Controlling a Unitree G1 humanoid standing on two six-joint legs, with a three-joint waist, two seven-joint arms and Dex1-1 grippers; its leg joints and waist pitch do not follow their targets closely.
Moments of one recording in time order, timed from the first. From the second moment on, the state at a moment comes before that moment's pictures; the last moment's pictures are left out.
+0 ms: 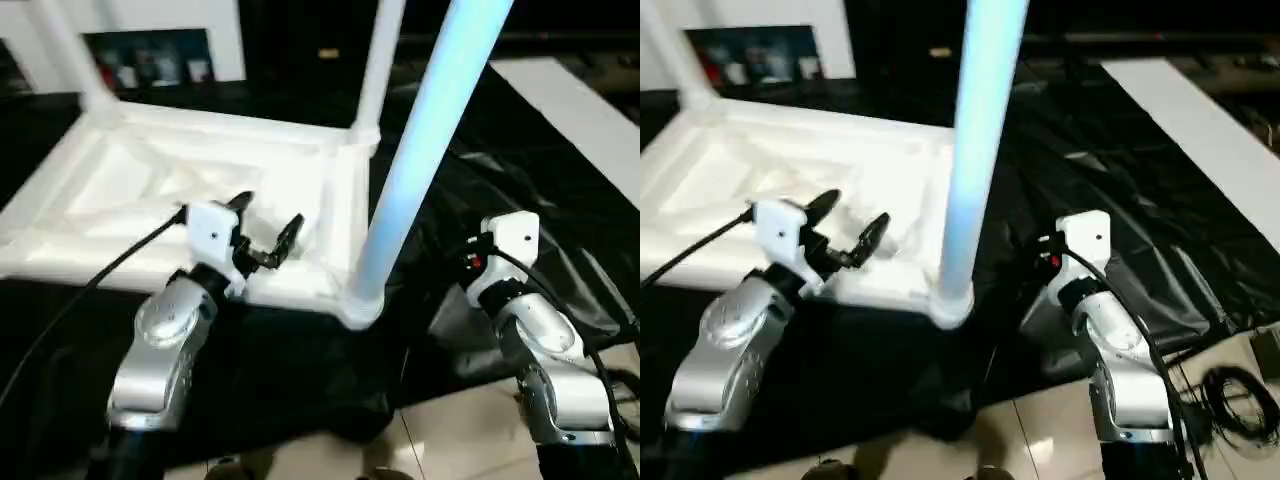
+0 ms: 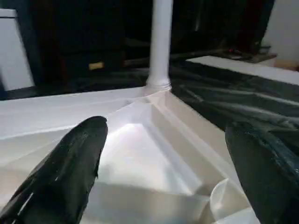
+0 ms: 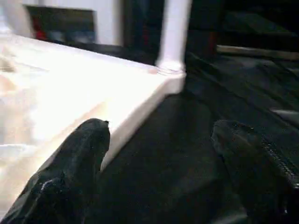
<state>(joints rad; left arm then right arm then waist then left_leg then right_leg) -0.28 0.21 0.00 0.02 -0.17 0.13 -0.42 -0.18 -0.18 -0.07 -0.07 0.16 0.24 0.35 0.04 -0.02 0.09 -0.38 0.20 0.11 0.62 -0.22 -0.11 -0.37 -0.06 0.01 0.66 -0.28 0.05</state>
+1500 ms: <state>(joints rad) -0.25 0.16 0.01 -0.02 -0.26 0.22 -0.41 -0.20 -0.20 -0.11 -0.03 0.16 0.27 0.25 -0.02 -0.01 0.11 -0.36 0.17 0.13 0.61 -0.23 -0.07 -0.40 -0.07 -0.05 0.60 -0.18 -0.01</state>
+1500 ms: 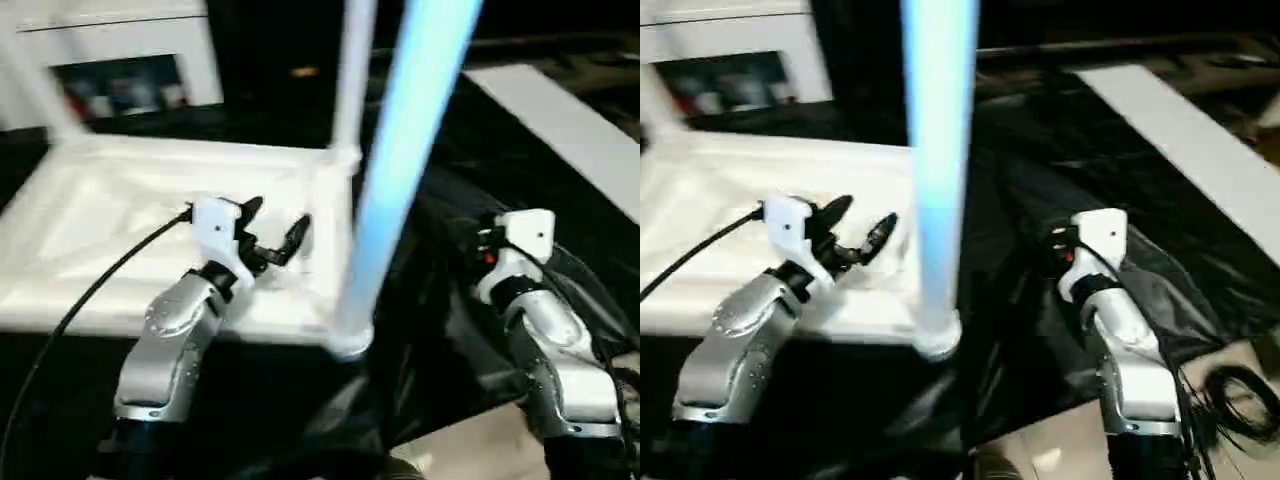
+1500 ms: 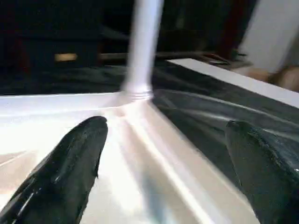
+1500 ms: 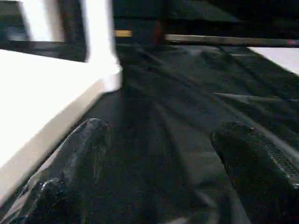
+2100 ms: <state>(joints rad) -0.25 0.37 -0.10 -0.03 -0.28 0.22 -0.72 -0.20 -0.37 0.01 -0.03 0.15 0.26 0.50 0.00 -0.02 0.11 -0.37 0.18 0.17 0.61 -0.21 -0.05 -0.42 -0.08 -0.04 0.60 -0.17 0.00</state>
